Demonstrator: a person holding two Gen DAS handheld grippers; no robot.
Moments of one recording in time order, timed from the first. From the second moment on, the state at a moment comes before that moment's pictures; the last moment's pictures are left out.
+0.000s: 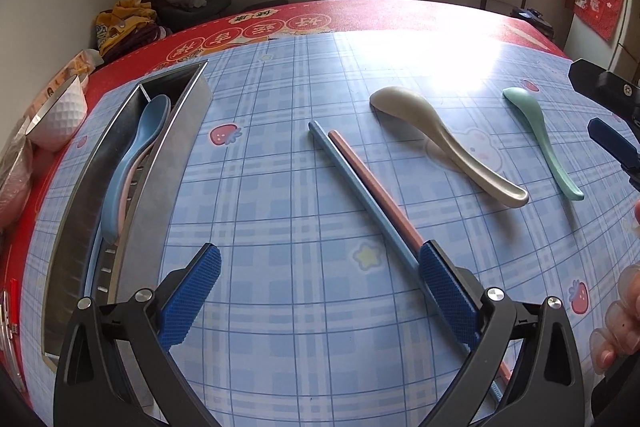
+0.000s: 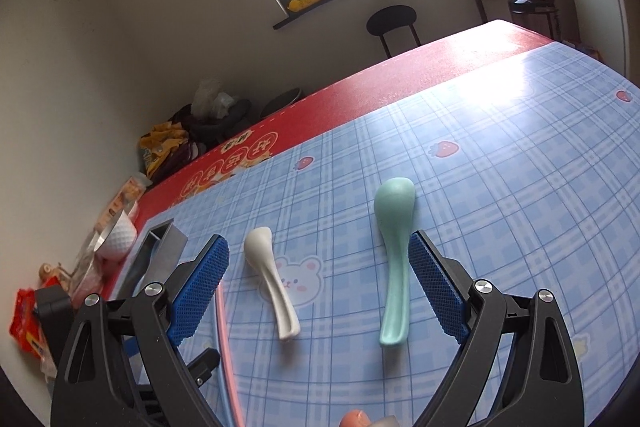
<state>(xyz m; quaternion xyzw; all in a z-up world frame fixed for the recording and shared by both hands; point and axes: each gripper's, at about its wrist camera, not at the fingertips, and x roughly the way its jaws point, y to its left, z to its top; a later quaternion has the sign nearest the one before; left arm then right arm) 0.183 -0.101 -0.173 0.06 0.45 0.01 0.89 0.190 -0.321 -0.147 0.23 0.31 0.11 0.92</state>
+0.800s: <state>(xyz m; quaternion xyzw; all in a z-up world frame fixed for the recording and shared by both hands) 0.189 -0.100 -0.173 0.05 0.44 -0.07 0.90 0.189 -0.314 -0.145 0.23 0.31 0.14 0.91</state>
